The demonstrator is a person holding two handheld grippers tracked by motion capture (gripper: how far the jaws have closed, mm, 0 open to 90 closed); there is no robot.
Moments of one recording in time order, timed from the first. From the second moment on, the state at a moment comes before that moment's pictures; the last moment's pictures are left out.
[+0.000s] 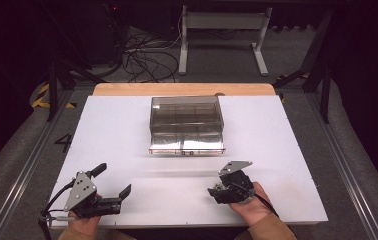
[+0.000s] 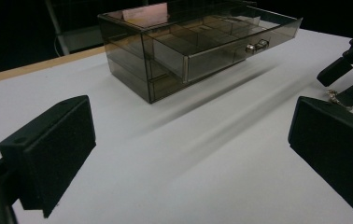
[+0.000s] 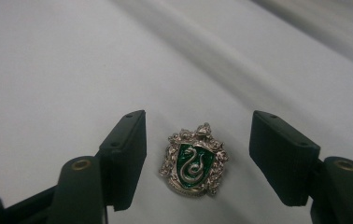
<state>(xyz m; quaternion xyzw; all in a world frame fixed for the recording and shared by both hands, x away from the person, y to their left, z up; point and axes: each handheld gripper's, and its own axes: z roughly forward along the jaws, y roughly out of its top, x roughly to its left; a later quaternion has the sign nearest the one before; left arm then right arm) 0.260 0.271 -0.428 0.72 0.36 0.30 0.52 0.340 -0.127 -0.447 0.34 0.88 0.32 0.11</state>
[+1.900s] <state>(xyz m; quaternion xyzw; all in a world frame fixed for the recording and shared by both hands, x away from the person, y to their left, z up) 0.260 0.270 -0.428 0.72 0.36 0.29 0.52 0.332 -0.128 -0.441 0.33 0.87 0.34 0.15</state>
